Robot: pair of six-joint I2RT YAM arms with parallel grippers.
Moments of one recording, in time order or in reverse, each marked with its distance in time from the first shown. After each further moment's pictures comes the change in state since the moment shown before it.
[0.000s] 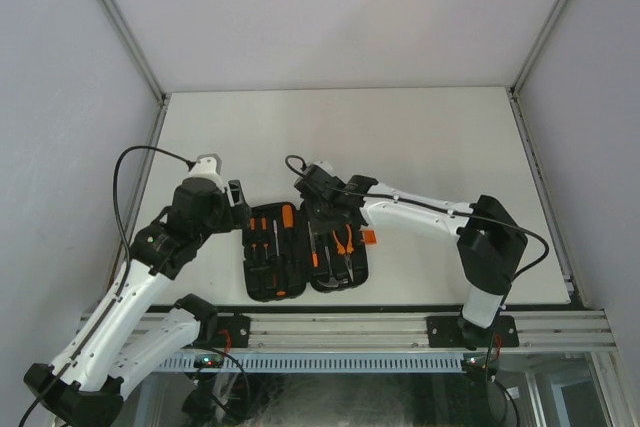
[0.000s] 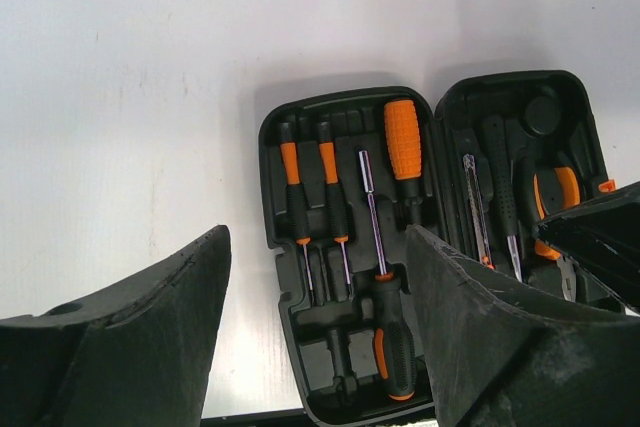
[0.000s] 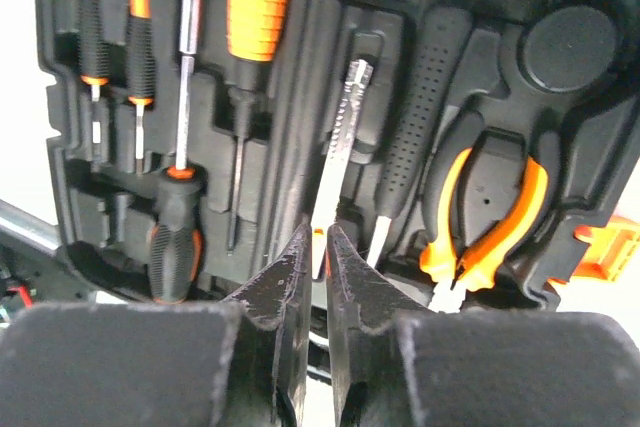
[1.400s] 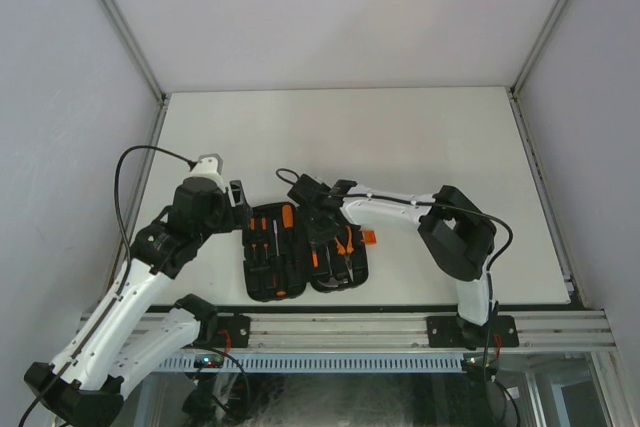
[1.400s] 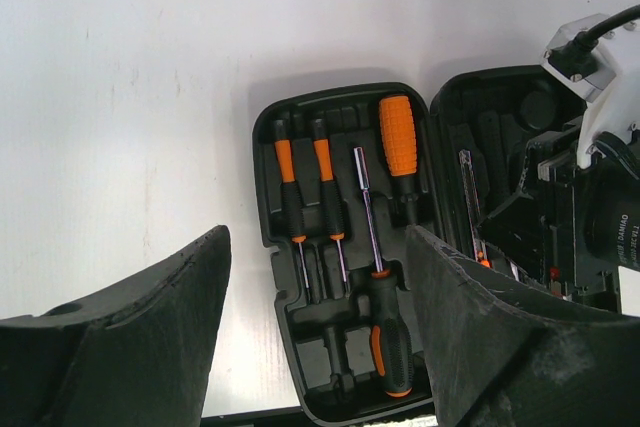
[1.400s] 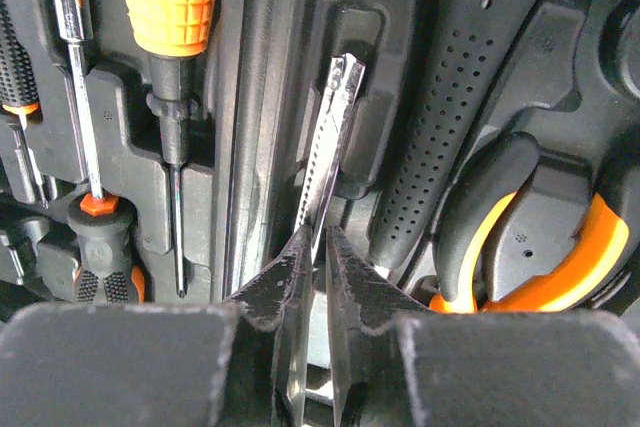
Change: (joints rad) left arm 0.000 0.005 0.000 0.000 0.015 0.000; right arm -0.013 0.185 0.017 -0.008 -0.069 -0.004
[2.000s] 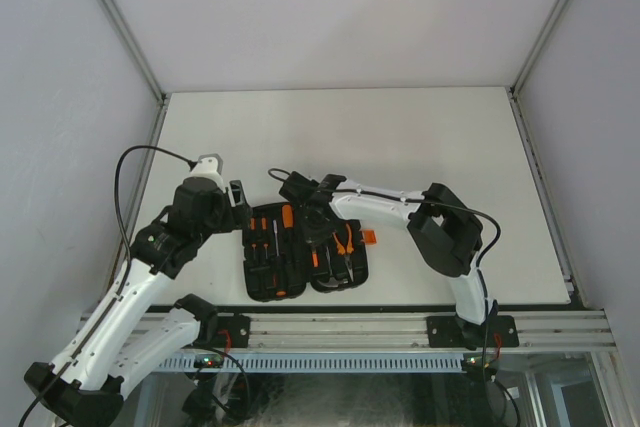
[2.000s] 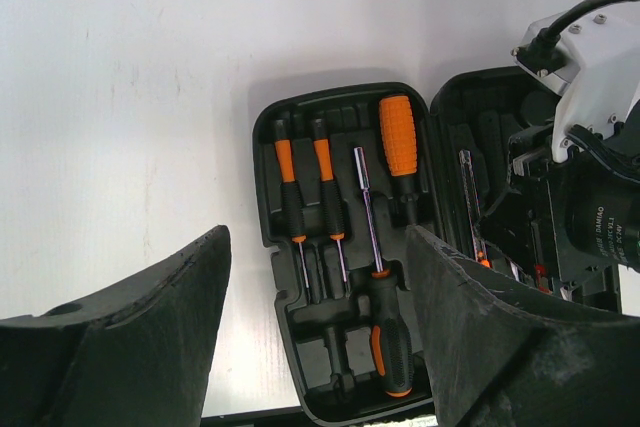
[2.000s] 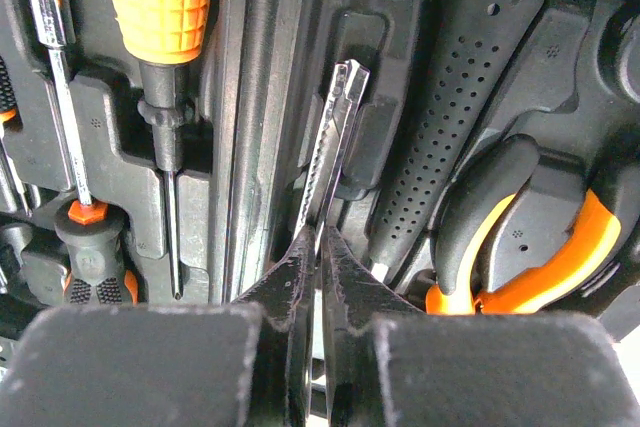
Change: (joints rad) left arm 0.000 0.000 0.000 0.000 0.000 0.000; right arm 0.020 0.089 0.140 -0.148 0.019 -0.019
